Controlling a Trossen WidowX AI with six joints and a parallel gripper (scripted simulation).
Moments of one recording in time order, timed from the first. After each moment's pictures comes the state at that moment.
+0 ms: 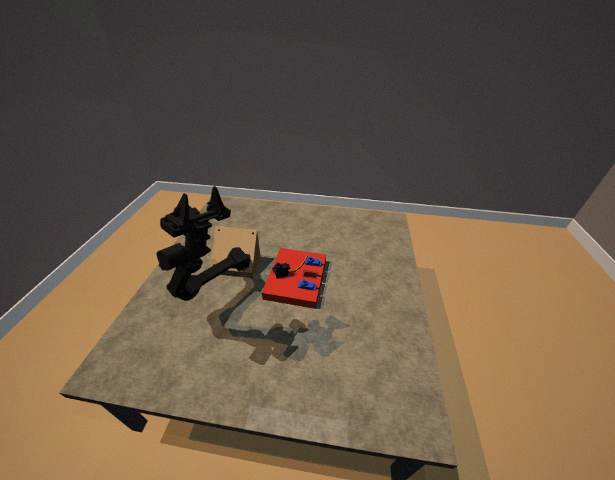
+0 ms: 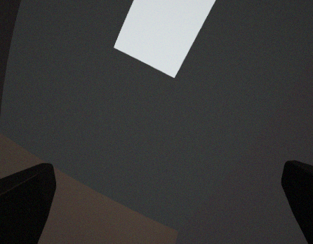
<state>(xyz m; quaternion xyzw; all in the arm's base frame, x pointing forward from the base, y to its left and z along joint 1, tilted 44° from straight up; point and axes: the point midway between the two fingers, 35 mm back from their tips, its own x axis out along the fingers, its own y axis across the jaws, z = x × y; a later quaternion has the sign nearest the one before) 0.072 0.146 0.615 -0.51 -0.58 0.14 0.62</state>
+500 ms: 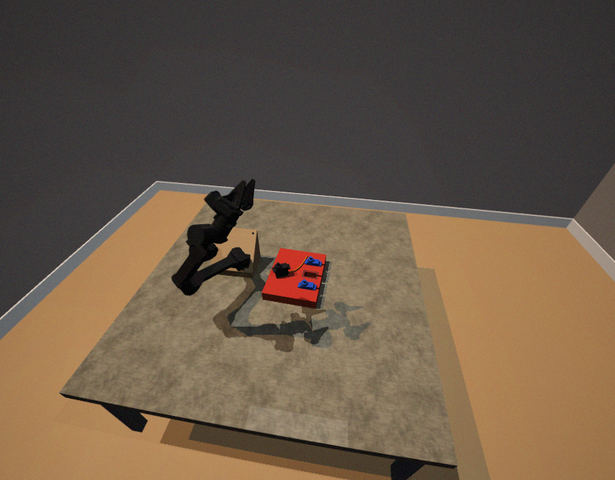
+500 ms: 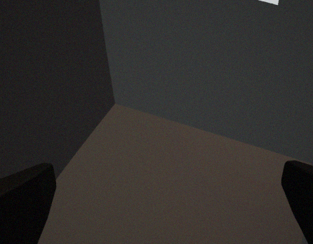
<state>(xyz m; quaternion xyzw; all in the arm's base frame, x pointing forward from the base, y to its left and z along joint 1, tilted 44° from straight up) 0.155 0.199 0.541 -0.50 -0.40 0.29 0.72</state>
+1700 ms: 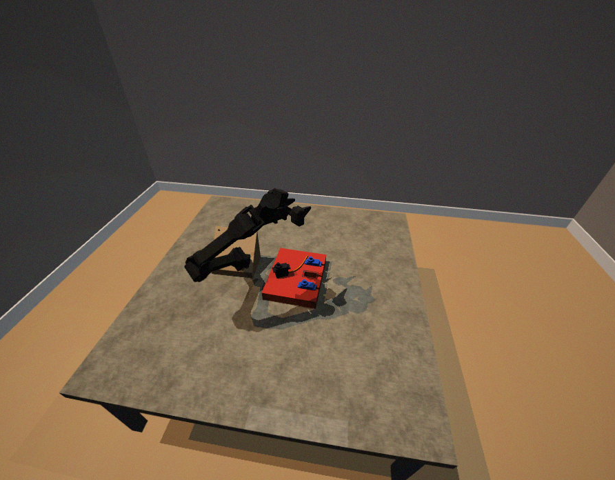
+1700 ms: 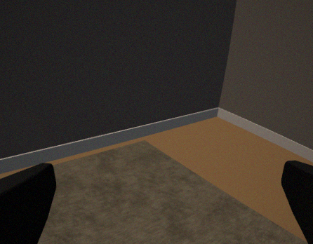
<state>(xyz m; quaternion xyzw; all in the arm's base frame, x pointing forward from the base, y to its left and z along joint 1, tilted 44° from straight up) 0.270 0.217 0.291 -0.41 0.18 0.36 0.82</state>
